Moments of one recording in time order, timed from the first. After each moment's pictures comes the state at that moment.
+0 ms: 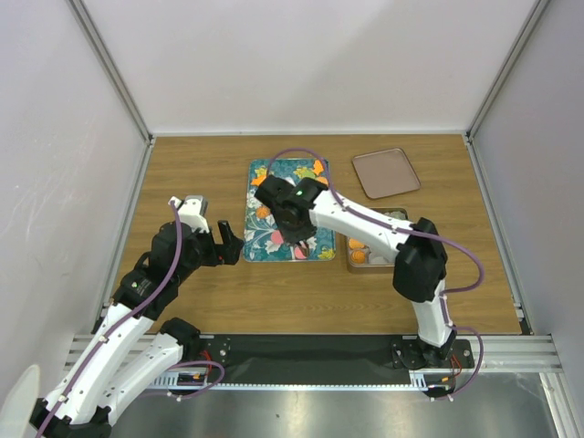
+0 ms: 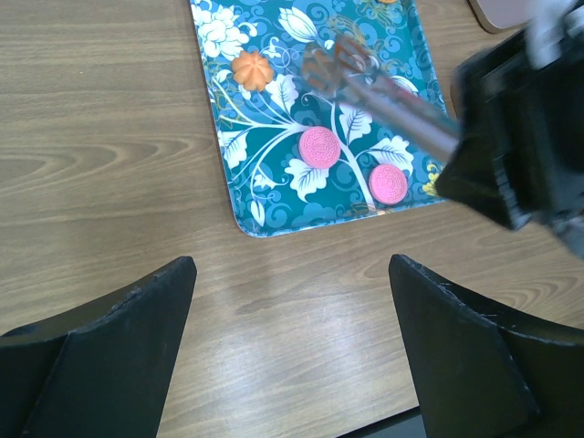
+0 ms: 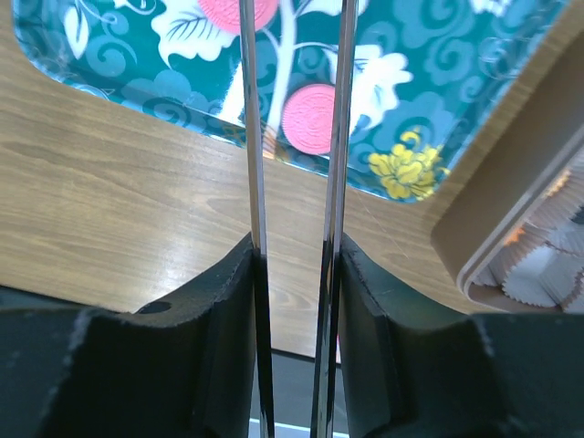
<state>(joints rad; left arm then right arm) -0.47 0.62 0.73 -0.61 -0.09 -0.37 0.98 2.03 1.89 -1.11 0.25 0.48</state>
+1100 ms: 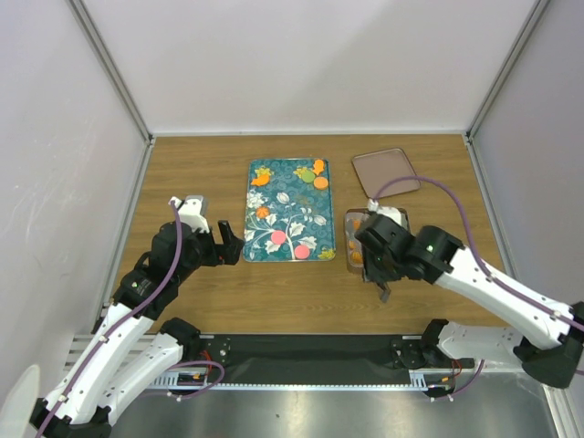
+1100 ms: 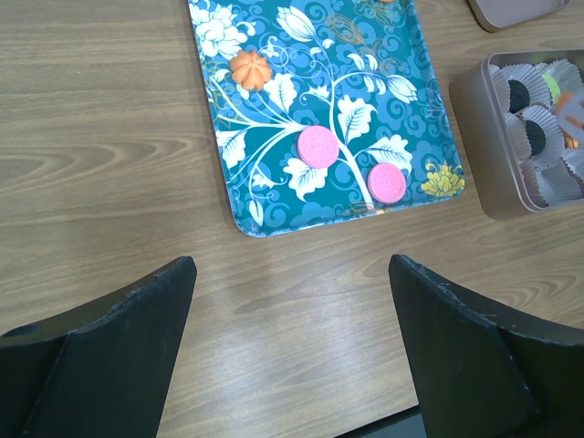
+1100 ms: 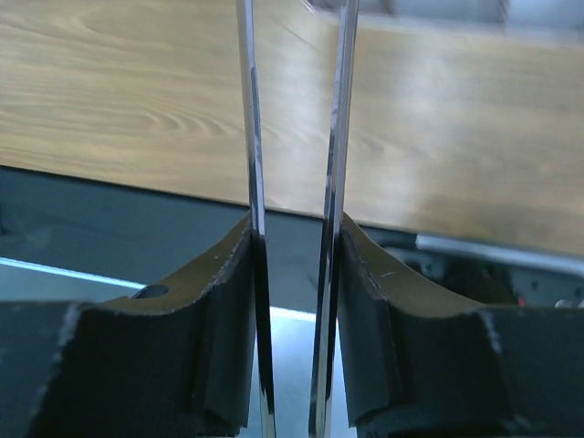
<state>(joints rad) -0.47 0.62 0.73 -0.61 -0.09 -0.37 0.95 1.13 1.18 -1.16 0.27 0.78</state>
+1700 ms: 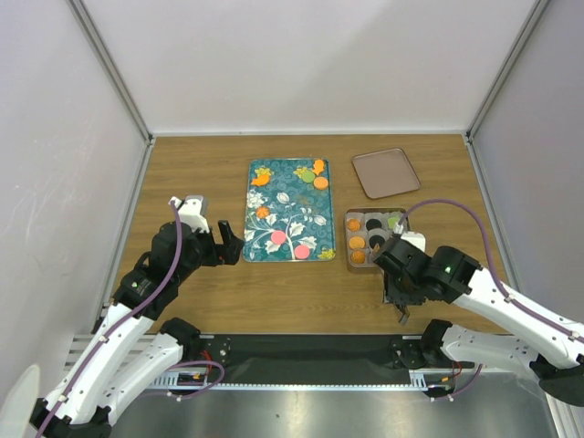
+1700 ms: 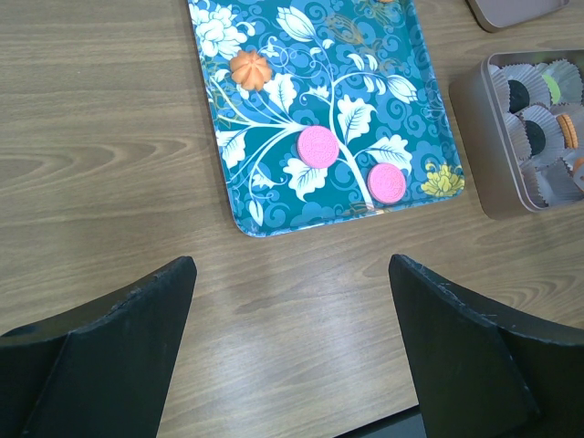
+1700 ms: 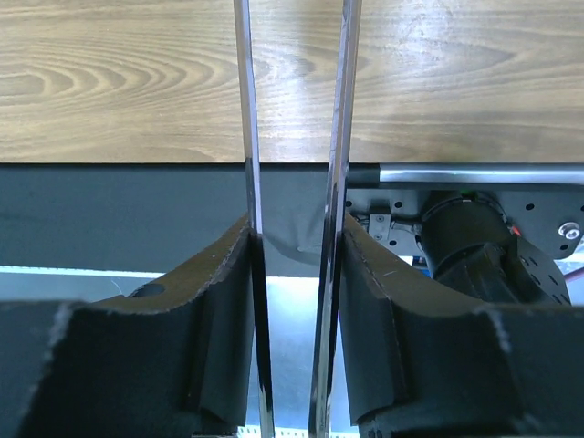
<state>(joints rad) -0.47 0.62 0.73 -0.61 -0.09 -0.37 0.96 0.92 0.97 -1.31 0.27 0.96</state>
